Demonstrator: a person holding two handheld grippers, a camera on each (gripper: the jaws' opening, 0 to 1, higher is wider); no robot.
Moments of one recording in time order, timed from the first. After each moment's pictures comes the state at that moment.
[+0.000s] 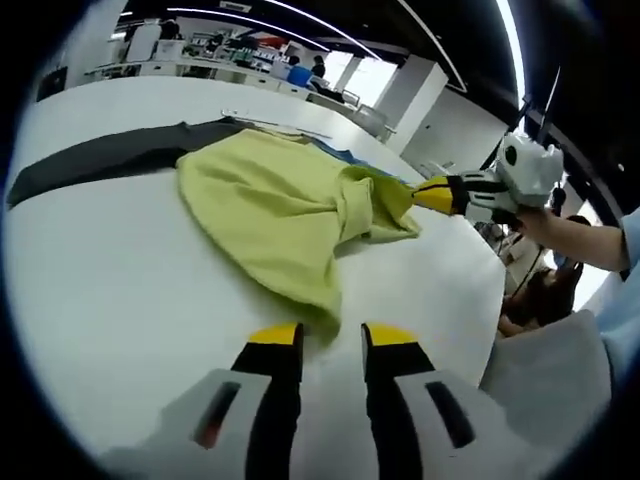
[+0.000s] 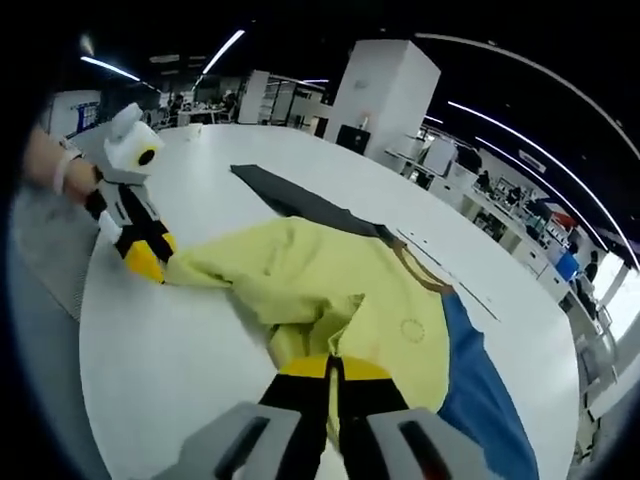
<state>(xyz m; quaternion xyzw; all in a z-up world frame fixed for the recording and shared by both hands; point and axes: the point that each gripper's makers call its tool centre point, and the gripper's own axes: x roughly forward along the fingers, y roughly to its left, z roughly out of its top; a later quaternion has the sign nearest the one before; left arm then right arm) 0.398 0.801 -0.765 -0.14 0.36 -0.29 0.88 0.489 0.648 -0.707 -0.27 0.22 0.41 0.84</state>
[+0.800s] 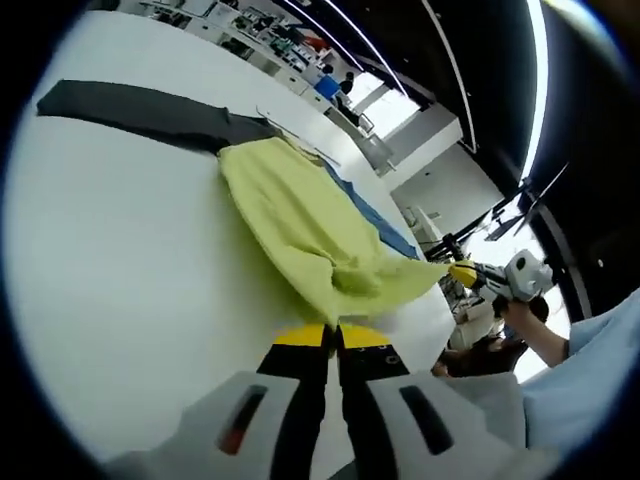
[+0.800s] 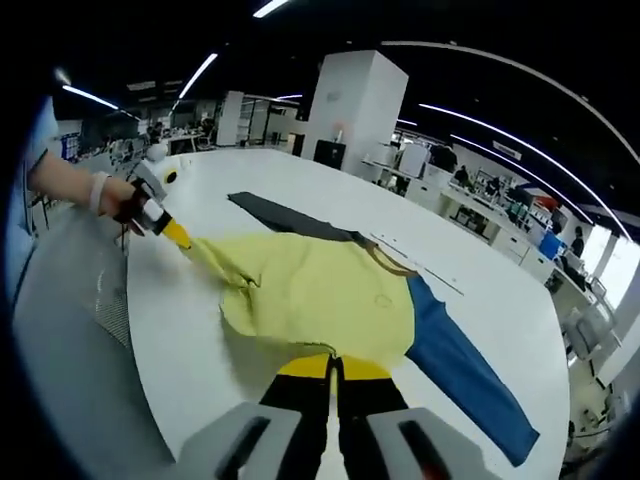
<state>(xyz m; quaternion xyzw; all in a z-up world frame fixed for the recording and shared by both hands) 0.373 0.842 -0.711 -0.31 0.36 -0.27 0.83 0.417 0.568 -0.654 -0.22 0.22 0.39 0.87</state>
